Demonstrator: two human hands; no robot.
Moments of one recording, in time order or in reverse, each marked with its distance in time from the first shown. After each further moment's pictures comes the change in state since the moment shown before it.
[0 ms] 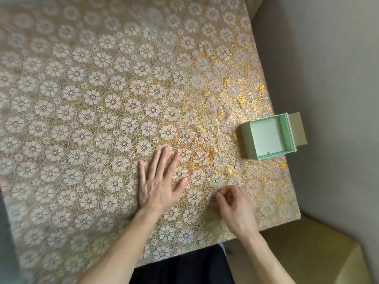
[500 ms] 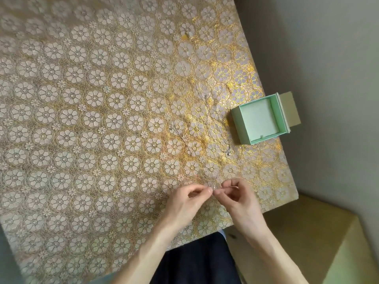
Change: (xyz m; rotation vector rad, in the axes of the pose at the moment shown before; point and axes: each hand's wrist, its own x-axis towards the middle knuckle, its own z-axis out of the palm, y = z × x) left_hand -0.031 0.082 -0.079 -0.952 -0.598 -0.312; right_hand -0.033 -0.017 -0.025 0.632 -0.086 0.205
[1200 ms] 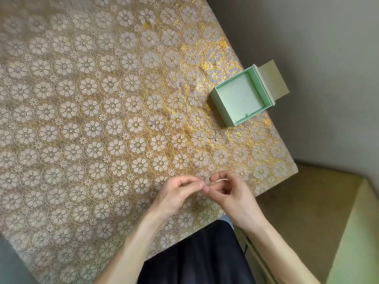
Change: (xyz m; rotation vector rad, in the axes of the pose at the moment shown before) left_hand 0.016 -0.001 -0.006 -0.074 -0.203 -0.015; right_hand -0.008 0.007 -0.005 0.024 -0.059 0.048
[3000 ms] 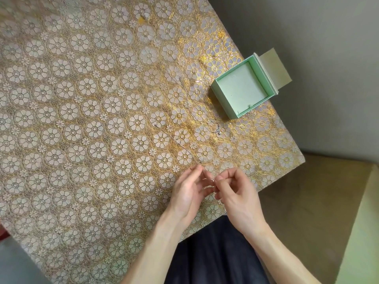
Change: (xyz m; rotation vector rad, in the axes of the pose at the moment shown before) left_hand -0.001 0.008 0.032 -0.814 0.042 -0.042; right_hand -0.015 0.004 0.025 0.119 0.272 -0.074
